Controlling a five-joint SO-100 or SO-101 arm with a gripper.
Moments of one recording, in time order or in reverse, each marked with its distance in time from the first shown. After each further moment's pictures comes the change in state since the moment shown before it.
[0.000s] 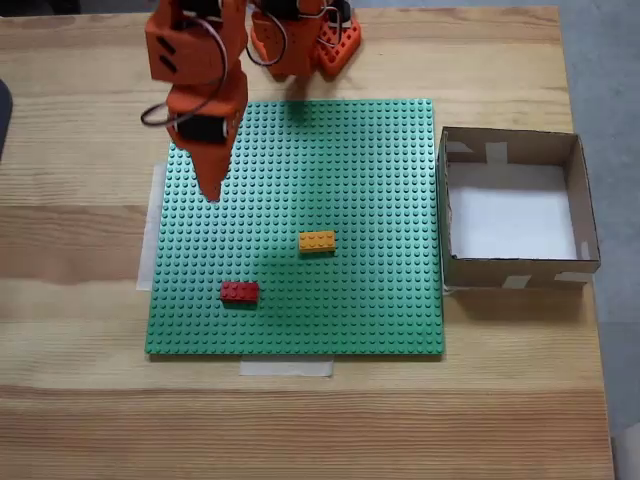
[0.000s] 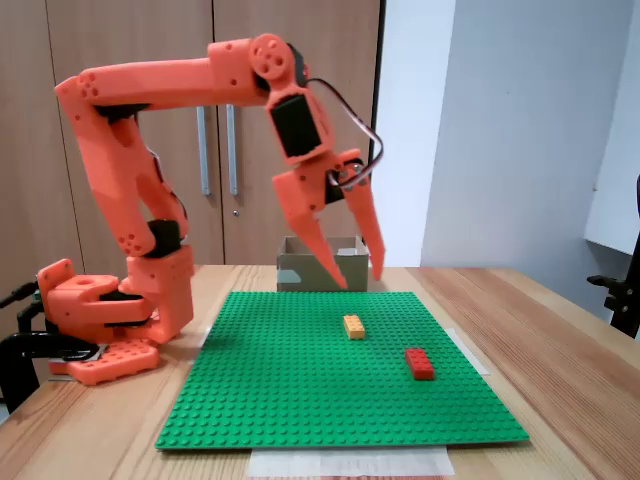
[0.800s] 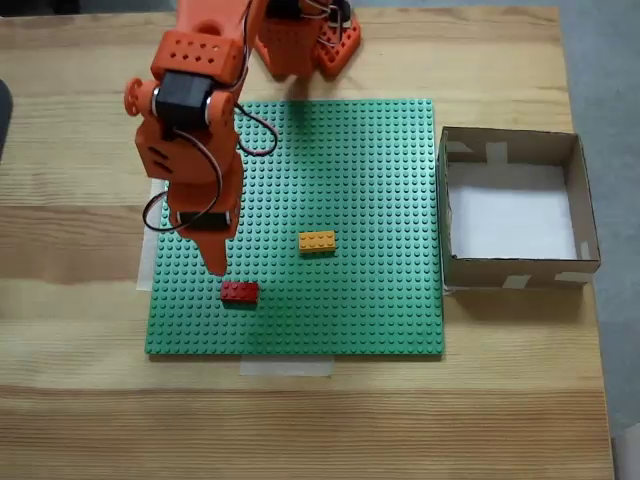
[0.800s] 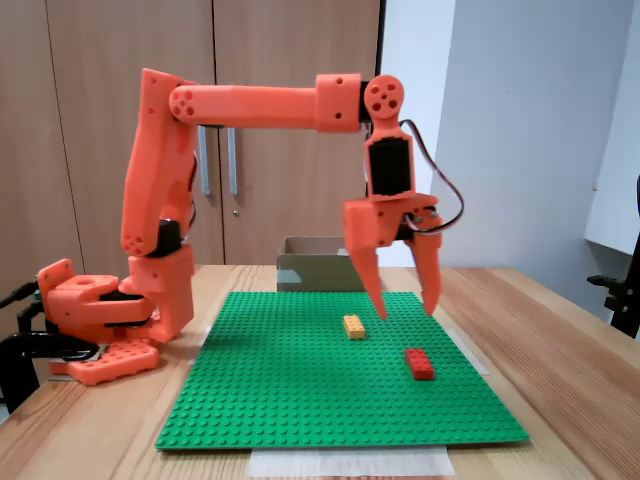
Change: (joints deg) arm -2.5 -33.3 -30.4 9.0 -2.3
